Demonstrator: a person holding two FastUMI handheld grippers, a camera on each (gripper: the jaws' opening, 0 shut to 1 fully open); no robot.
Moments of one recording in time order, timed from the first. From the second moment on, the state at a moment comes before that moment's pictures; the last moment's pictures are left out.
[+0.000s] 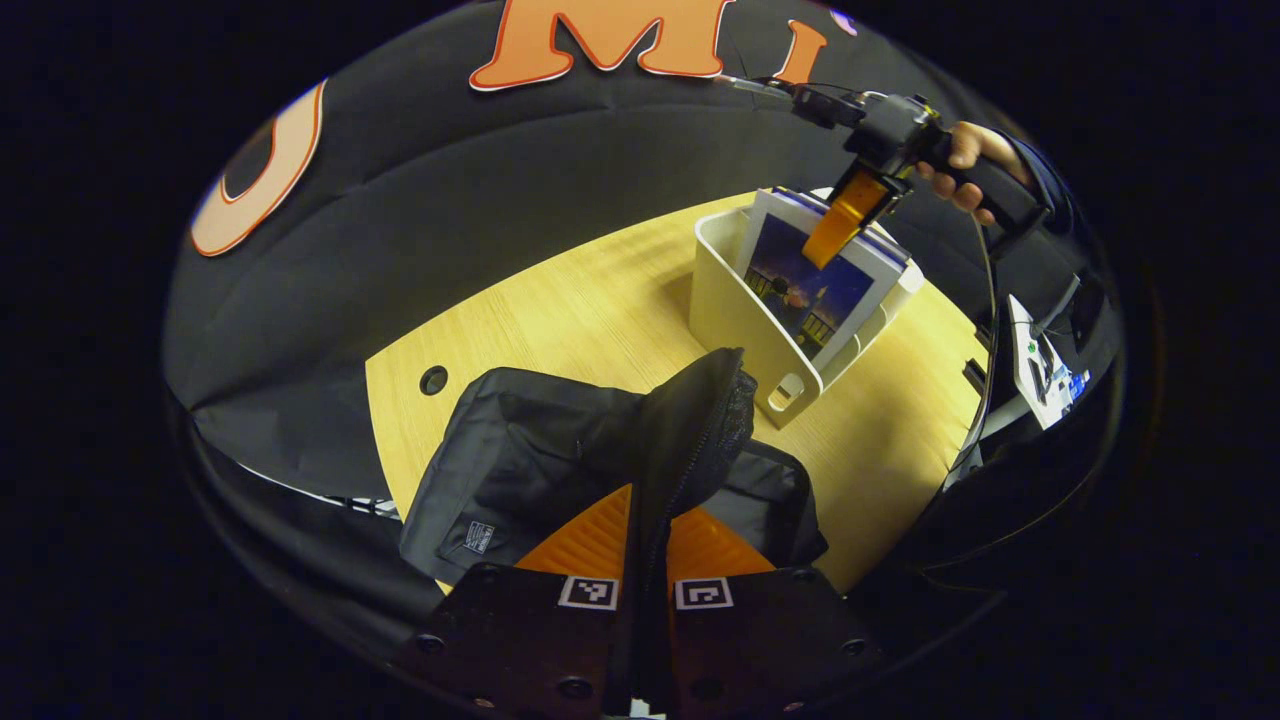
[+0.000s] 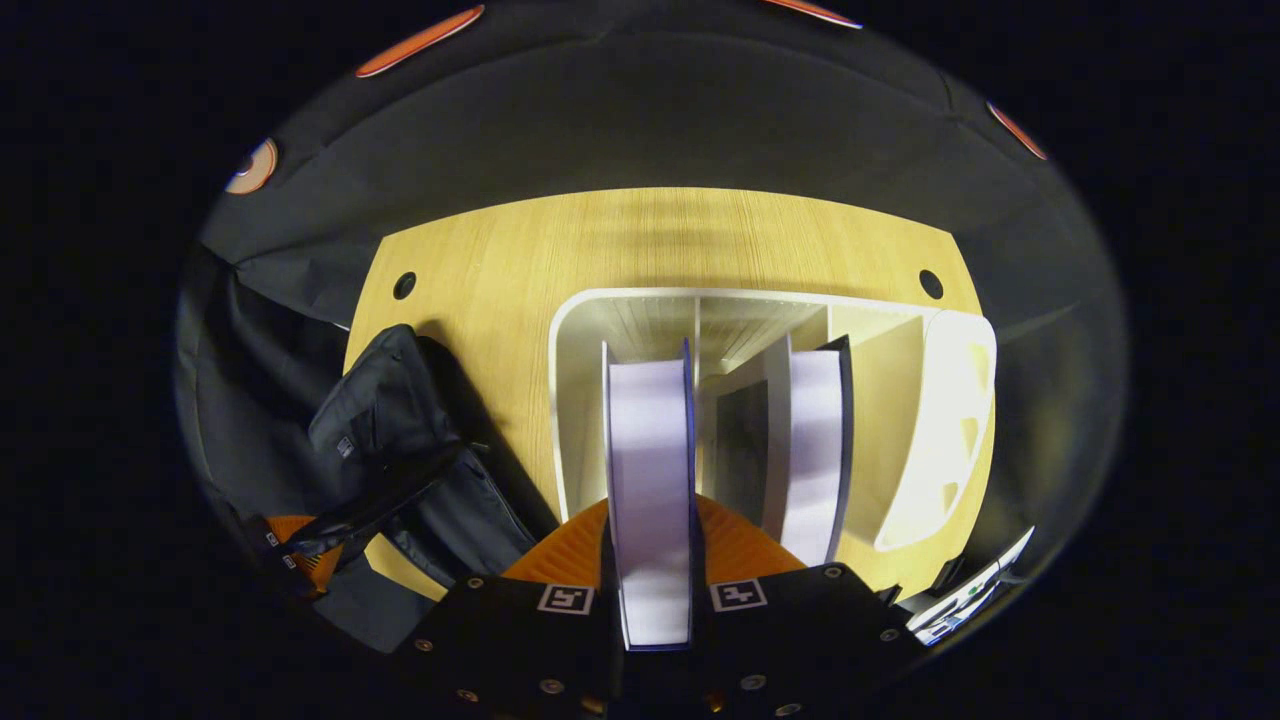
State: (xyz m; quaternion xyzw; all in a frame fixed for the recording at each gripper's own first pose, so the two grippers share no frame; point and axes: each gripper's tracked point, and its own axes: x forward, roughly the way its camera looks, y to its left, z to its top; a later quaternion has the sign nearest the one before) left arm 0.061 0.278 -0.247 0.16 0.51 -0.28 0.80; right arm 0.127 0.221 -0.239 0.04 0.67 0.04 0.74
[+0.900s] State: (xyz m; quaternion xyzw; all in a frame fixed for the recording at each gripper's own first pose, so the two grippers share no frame) left arm 0.063 0.279 -0.240 0.18 0.54 -0.20 0.80; right arm 0.080 0.156 -0.116 0.26 0.49 0.09 0.82
